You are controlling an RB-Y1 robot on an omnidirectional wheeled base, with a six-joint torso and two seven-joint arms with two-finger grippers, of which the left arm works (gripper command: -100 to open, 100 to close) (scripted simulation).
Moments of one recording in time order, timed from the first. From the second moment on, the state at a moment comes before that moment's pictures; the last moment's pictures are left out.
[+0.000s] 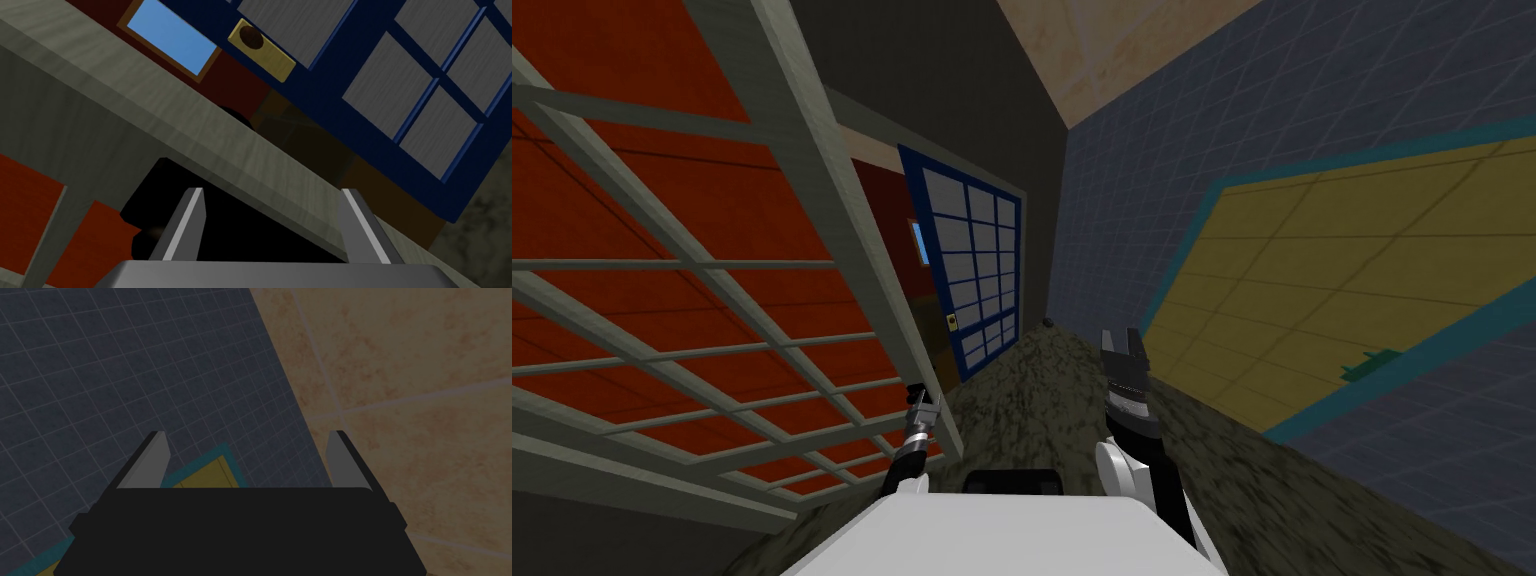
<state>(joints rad) 0.07 0.13 0.10 -0.75 0.37 -0.83 0.58</state>
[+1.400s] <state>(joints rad) 0.05 0.14 0.01 -0.79 0.51 -0.83 0.92</state>
